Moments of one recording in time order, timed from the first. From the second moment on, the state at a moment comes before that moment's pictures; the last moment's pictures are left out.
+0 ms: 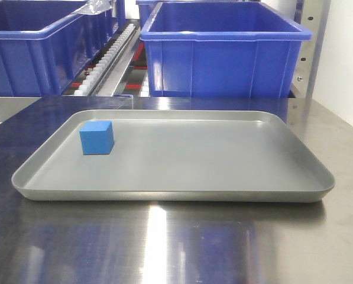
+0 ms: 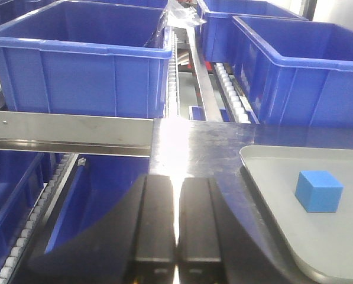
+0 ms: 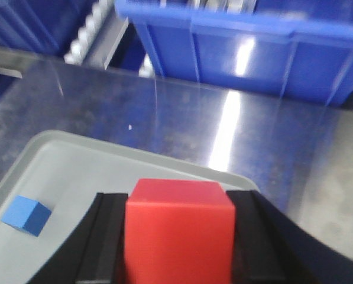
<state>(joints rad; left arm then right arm) -0.13 -0.01 0.01 0.10 0.08 -0.21 0.39 1.19 -1.12 0.03 0.47 0.18</state>
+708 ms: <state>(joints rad) -0.13 -0.01 0.01 0.10 0.08 -0.21 0.12 0.64 -0.57 0.02 0.37 0.18</state>
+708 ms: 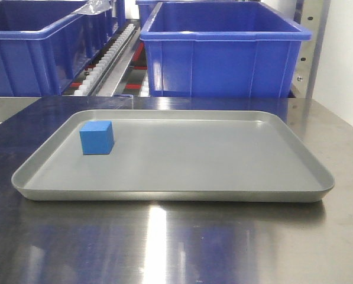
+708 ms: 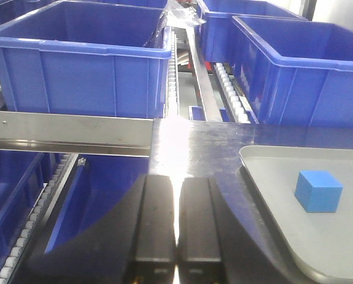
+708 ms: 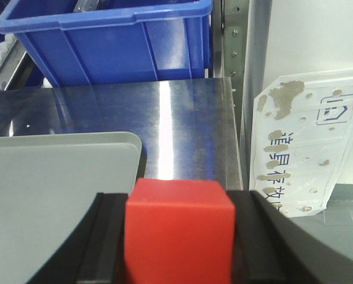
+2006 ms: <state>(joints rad) -0.25 0.55 -0.60 0.16 0.41 -0.20 0.12 0.64 -0.57 0.02 0.37 0.18</state>
